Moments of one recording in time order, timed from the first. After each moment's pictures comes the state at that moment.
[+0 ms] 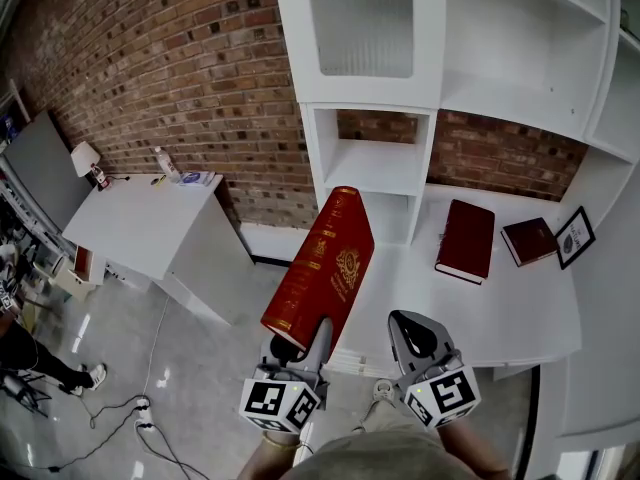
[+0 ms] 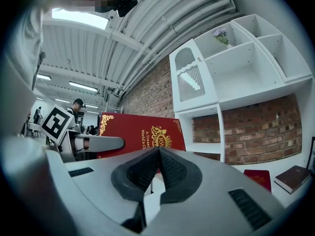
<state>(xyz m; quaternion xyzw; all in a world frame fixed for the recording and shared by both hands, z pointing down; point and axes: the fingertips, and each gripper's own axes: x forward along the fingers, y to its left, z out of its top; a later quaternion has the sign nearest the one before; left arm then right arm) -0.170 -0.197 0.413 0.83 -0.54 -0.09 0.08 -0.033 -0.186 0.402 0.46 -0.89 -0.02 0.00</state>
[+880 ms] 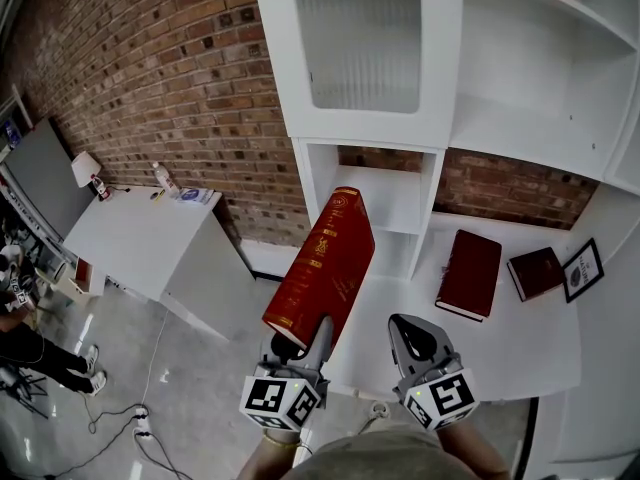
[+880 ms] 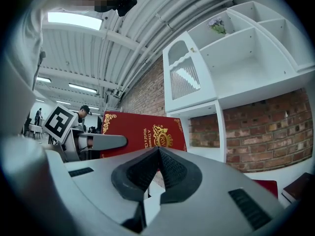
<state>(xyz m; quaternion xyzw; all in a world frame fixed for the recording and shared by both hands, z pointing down) -0.146 -0.298 0.387 0.83 -0.55 -0.09 0.07 -0.010 -0.283 0.384 0.45 -0.89 -0.01 0.00</state>
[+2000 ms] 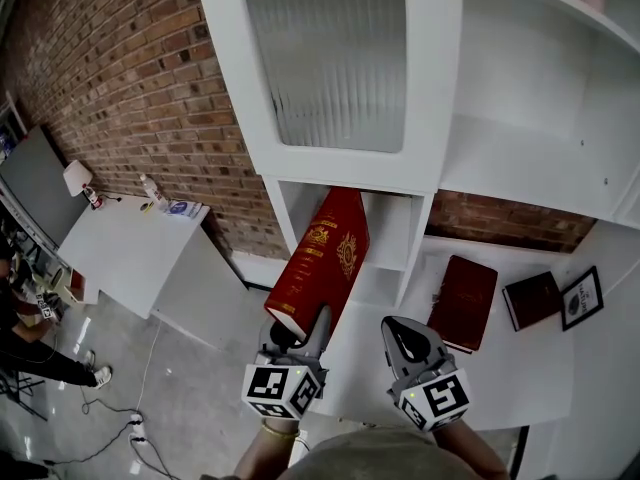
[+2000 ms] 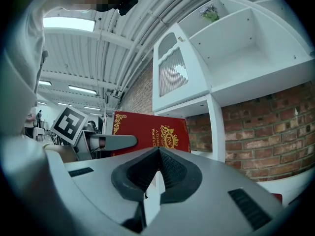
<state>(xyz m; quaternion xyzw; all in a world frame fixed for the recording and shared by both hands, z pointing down) -0.102 -0.410 0.369 0.82 -0.56 -0.07 0.06 0.025 -0.375 0.370 0.44 -0.90 0.00 0.00</state>
